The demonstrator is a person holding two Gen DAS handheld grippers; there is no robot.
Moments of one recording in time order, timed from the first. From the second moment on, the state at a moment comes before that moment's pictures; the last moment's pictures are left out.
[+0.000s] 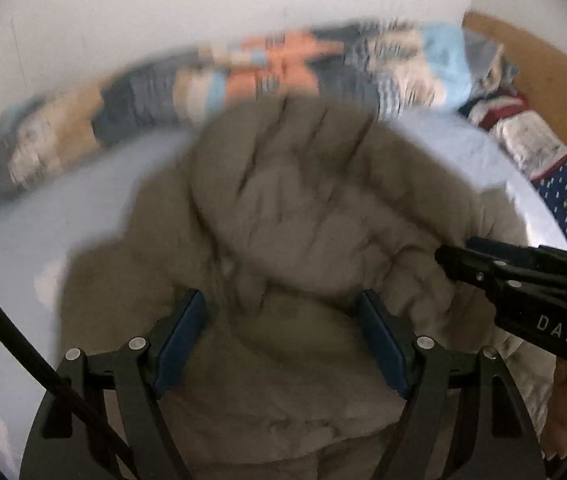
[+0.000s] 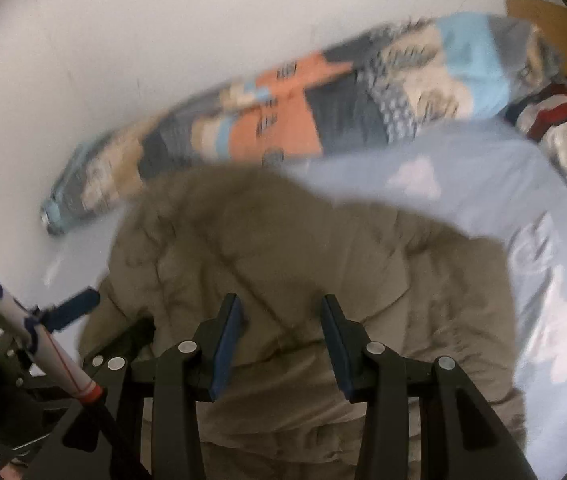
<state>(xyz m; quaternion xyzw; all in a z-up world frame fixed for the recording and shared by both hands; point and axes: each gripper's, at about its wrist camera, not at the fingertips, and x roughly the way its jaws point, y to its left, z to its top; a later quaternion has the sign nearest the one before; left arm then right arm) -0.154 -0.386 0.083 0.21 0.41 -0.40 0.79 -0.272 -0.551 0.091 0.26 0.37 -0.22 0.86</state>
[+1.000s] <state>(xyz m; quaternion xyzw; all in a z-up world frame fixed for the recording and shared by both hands) -0.329 -0.166 0.130 0.18 0.40 -0.38 0.82 -0.489 -0.427 0.111 0.29 0.36 -0.21 0.86</state>
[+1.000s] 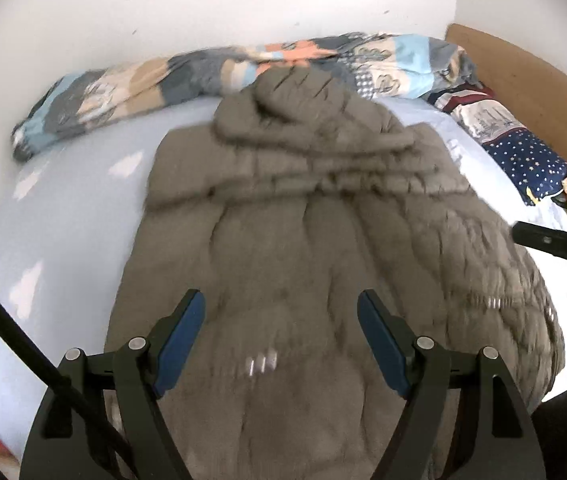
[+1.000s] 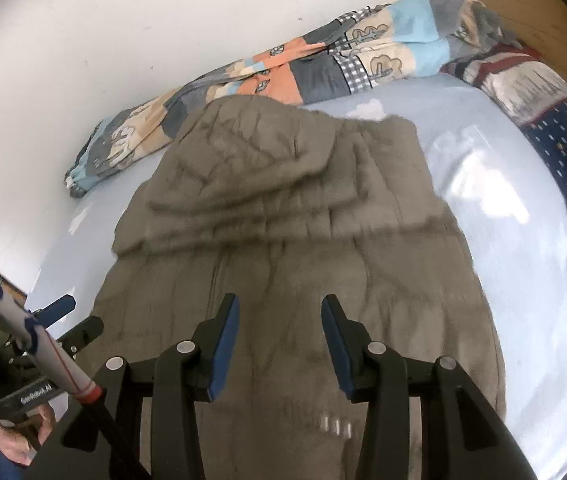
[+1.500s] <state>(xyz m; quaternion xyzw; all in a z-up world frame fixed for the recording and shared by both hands) -0.356 -0.080 0.076 0.17 0.46 -0.29 0.82 -0.587 -0.344 0.049 0.29 0.40 -0.25 0.83</state>
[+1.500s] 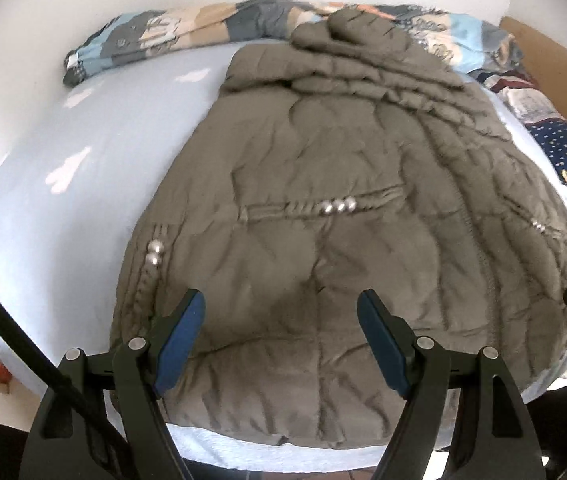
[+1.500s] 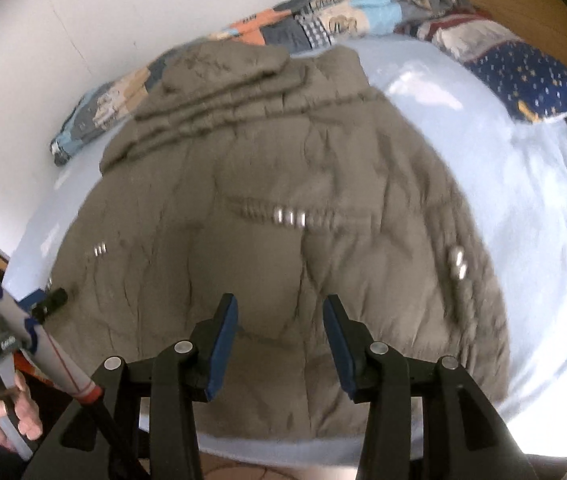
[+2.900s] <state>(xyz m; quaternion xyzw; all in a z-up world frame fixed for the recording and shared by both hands) -0.374 -0.082 0.033 0.21 0.39 -0.27 0.85 -0.581 -0.322 0.011 0.26 0.43 -0.24 0.83</state>
